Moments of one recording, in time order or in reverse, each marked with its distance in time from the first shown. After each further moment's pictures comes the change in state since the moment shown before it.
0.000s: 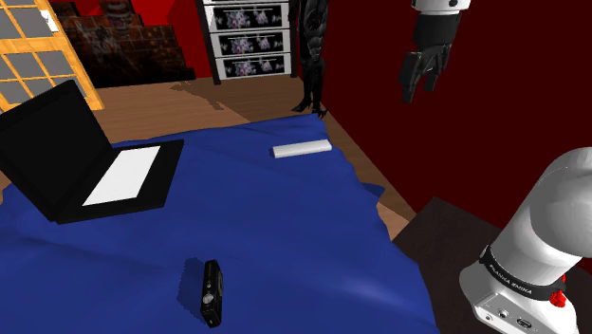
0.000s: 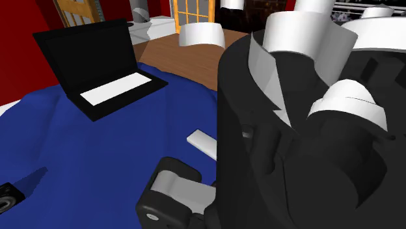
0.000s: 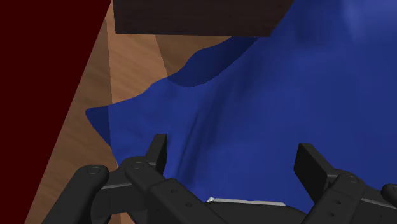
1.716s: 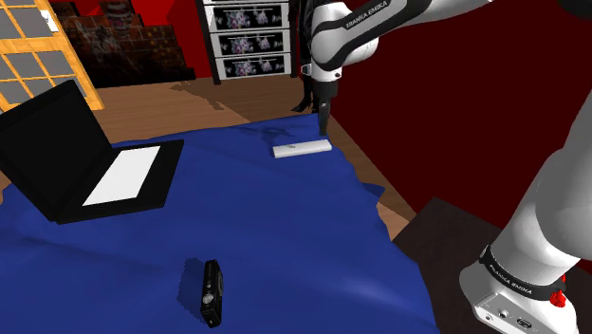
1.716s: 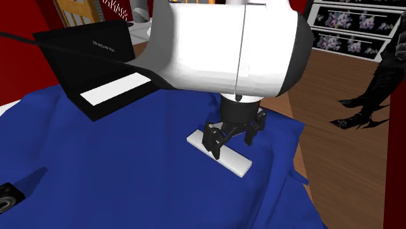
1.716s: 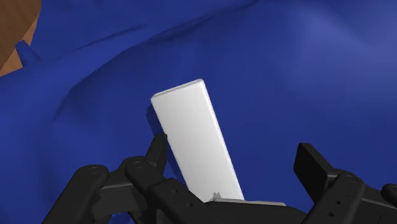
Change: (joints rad) arm 0.134 0.865 -0.105 0.387 0.045 0.467 -0.697
